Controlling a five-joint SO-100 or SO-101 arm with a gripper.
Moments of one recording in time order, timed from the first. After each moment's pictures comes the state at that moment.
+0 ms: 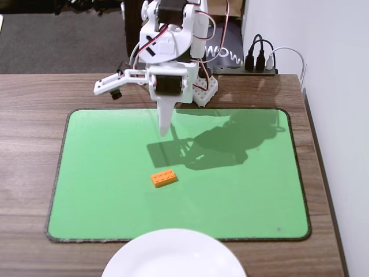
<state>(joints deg) 10.3 147.9 145.3 63.3 -14.7</state>
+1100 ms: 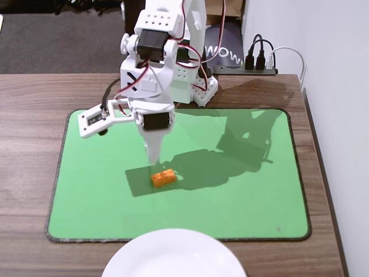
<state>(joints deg) 14.2 113.9 127.2 61.2 -27.6</state>
